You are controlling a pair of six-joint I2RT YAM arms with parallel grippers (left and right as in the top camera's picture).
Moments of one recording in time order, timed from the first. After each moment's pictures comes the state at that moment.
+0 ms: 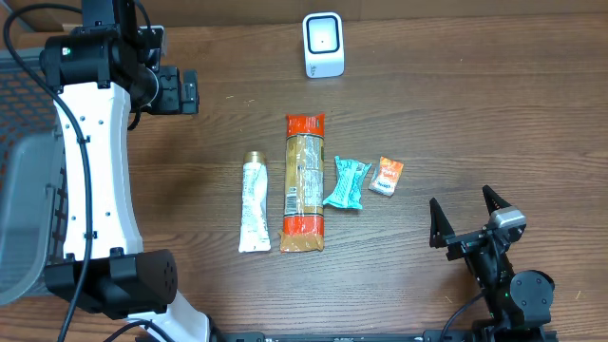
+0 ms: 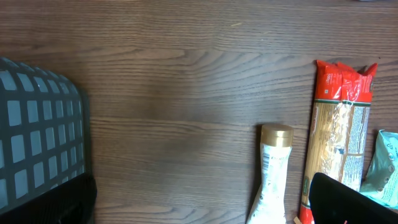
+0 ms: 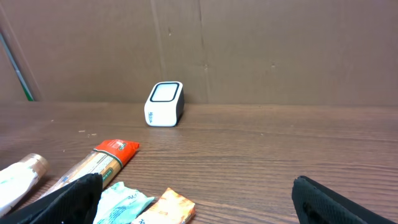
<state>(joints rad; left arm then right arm) 0.10 1.83 2.09 -1.45 -0.01 0.03 0.09 0.01 0.02 -0.02 -0.18 0.10</state>
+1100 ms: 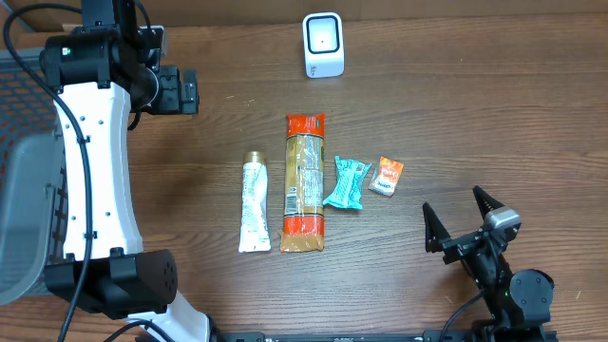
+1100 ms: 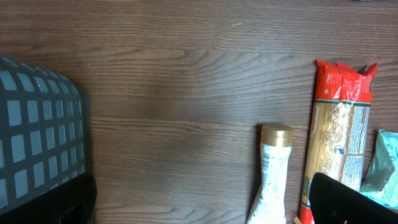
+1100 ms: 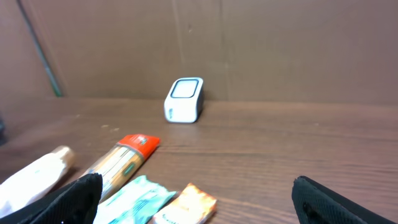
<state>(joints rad) 0.10 1.83 2.09 -1.45 -0.01 0.03 0.09 0.03 0.02 -0.01 -0.27 0.12</state>
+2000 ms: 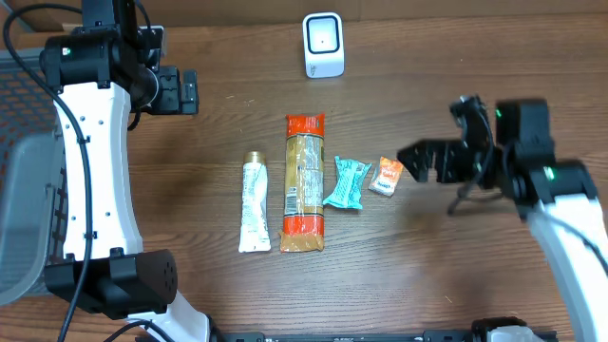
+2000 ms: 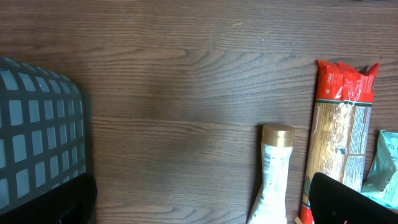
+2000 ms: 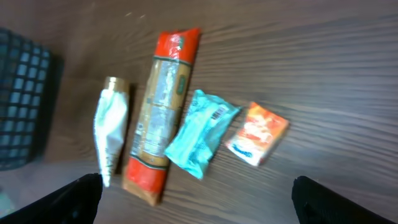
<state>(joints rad) 0.10 1.83 2.09 -1.45 -0.01 0.03 0.09 1.31 1.12 -0.80 -0.54 0.15</state>
